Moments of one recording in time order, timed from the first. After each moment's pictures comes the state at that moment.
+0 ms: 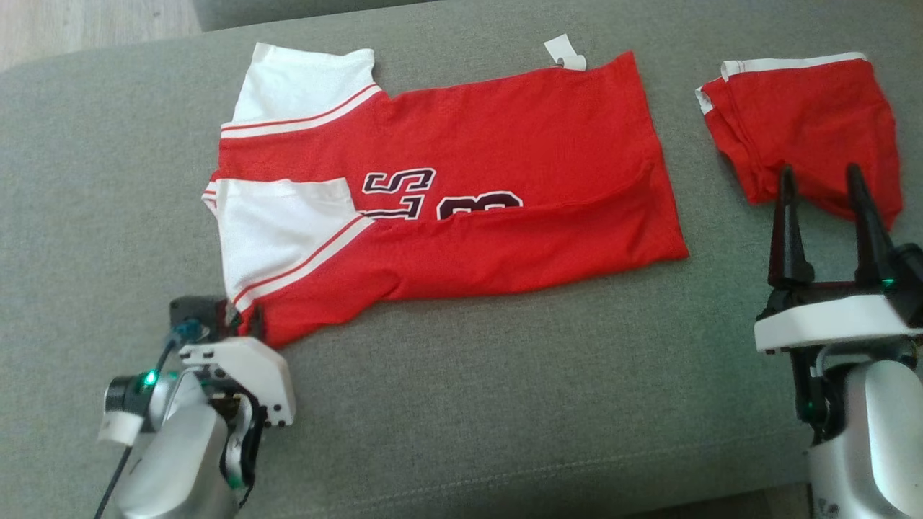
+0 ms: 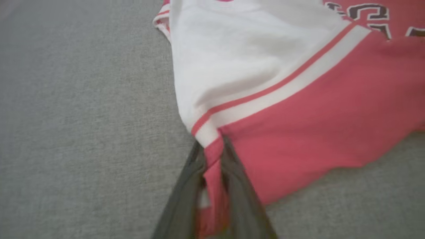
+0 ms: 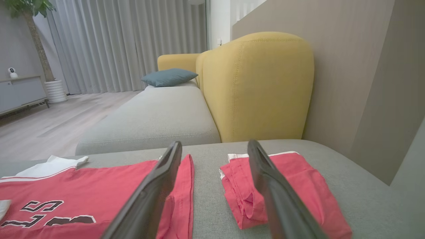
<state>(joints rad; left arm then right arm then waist) -0.33 0.21 -0.38 0.64 -0.36 0.17 -0.01 -0.22 -0.05 -0.11 0.13 0.08 0.12 -0.14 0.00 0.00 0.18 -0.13</state>
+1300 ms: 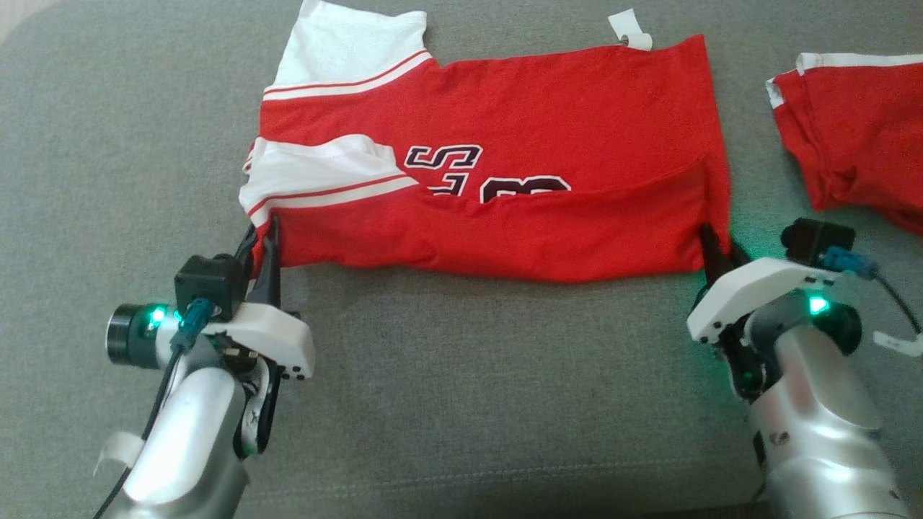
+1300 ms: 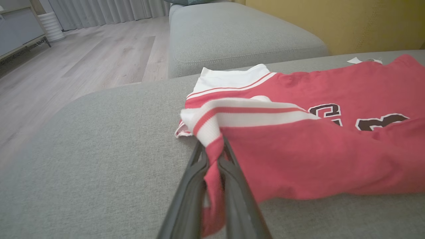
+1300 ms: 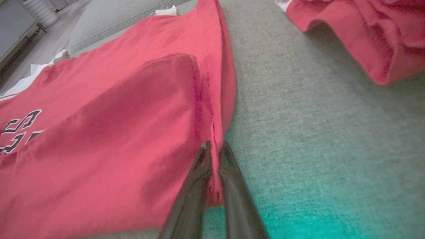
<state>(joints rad) -0.35 0.24 -0.44 0.39 -0.29 0.21 -0.21 -0.51 -0.06 -0.04 0.81 0.27 0.12 0.04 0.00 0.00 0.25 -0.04</state>
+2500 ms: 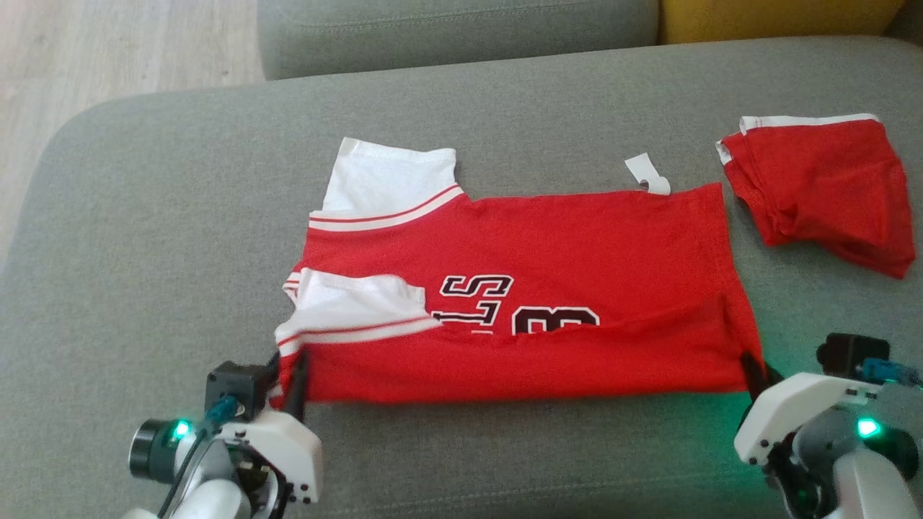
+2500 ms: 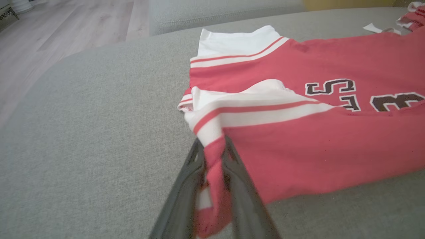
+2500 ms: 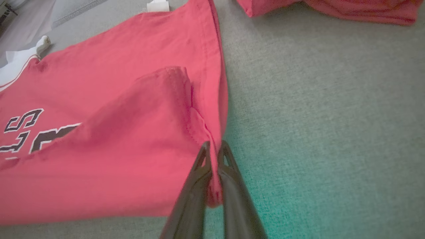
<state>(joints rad) -0.10 0.30 -0.51 0.28 -0.35 0.23 -0.08 -0.10 -0.04 -0.16 0.39 0.23 0.12 0.34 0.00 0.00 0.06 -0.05</state>
